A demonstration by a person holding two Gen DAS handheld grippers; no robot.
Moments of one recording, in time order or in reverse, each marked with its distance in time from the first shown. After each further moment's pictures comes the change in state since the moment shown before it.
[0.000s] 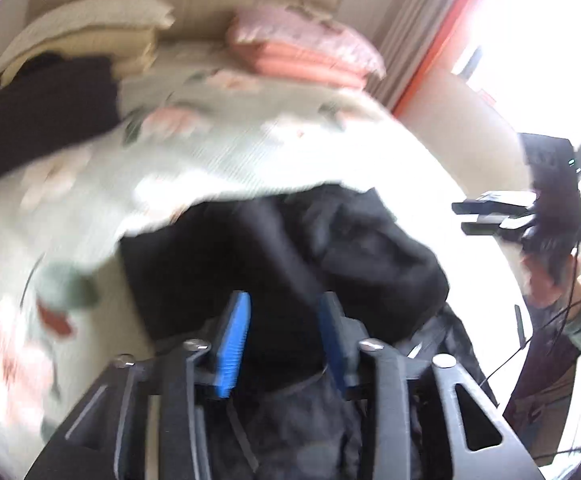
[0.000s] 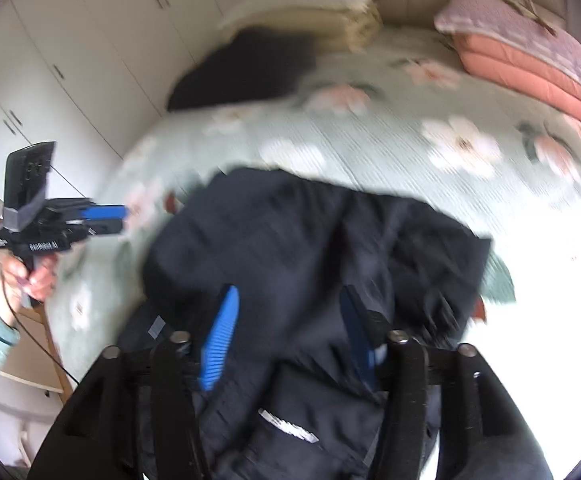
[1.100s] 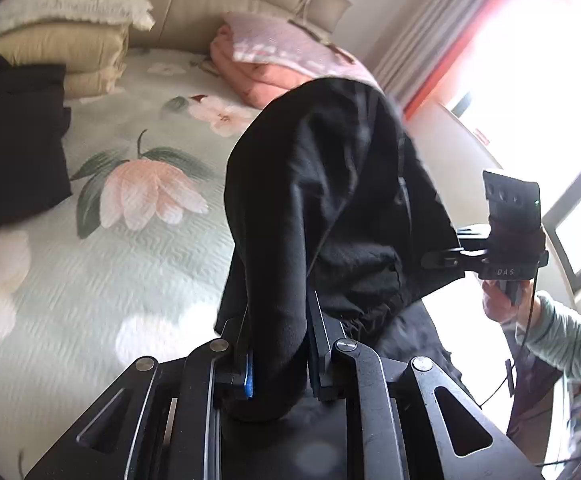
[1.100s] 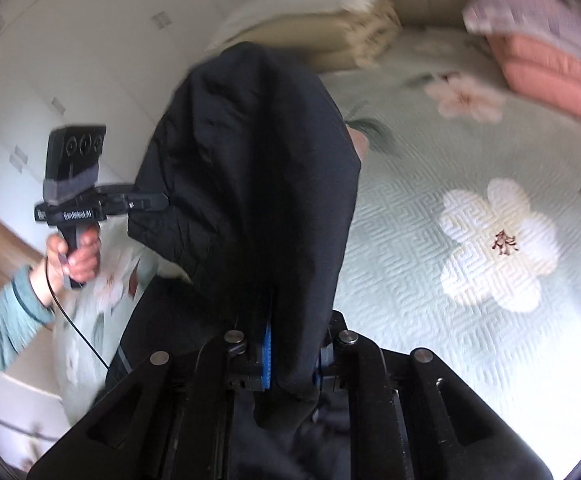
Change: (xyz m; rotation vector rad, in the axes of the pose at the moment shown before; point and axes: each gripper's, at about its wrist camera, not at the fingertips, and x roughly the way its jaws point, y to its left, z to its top) left arm 0.127 0.112 0.153 -0.017 -0.036 -0.170; right arm 0.107 -0.136 0.141 -0.049 -0.021 0.107
